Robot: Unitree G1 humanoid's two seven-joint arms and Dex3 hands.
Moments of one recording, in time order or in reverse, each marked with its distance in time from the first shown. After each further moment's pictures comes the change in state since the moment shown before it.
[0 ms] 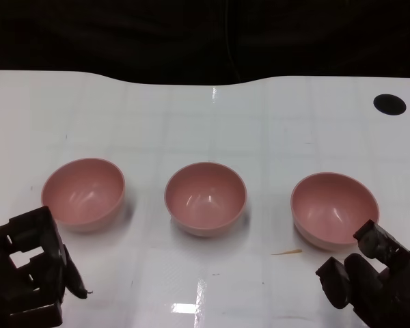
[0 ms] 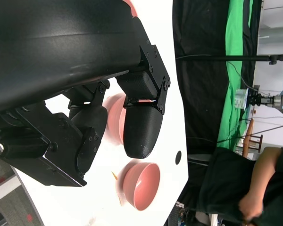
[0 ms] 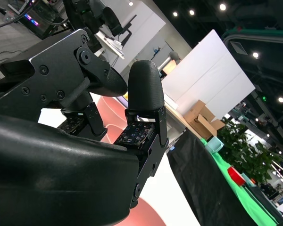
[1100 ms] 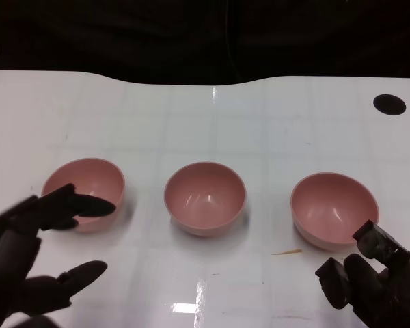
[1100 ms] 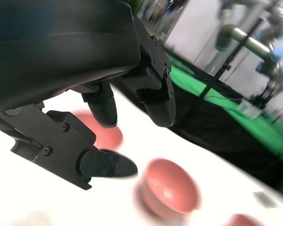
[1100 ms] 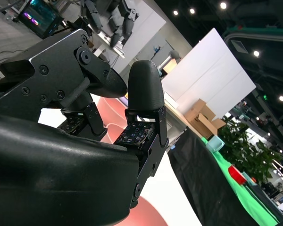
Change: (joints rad) left arm 0.012 0.017 -0.134 -0.116 1.041 -0.459 0.129; right arm 0.001 0.000 0.003 -0.001 -0.002 -0.001 -0.002
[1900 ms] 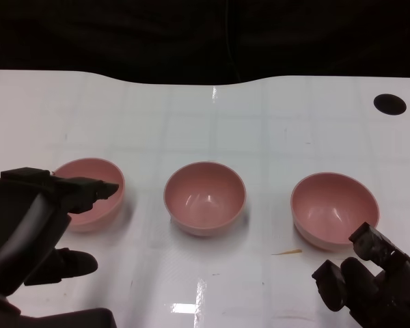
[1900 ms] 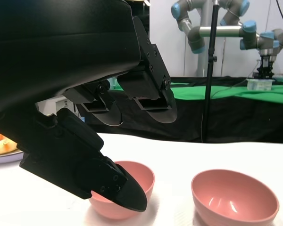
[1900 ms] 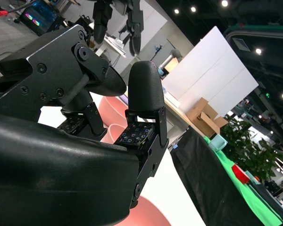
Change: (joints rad) left arm -0.156 0.145 -0.066 0.102 0.334 -0.055 0.011; right arm 0.013 0.006 0.014 -0.017 -0.002 0.006 -0.025
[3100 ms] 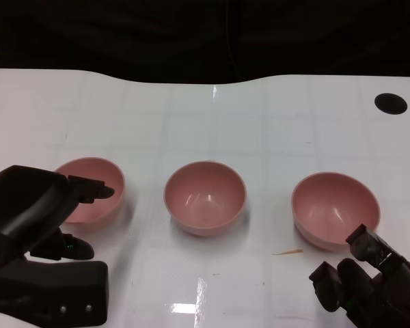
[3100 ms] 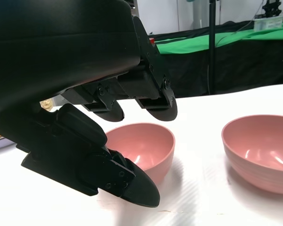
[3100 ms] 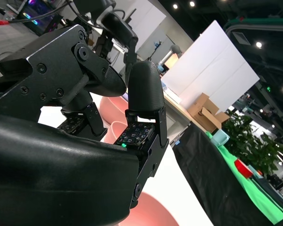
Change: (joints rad) left arm -0.292 0.130 -0.168 0.533 -0.017 -0.118 0.062; right arm 0.007 0.010 0.012 -0.005 0.000 -0.001 -0.028
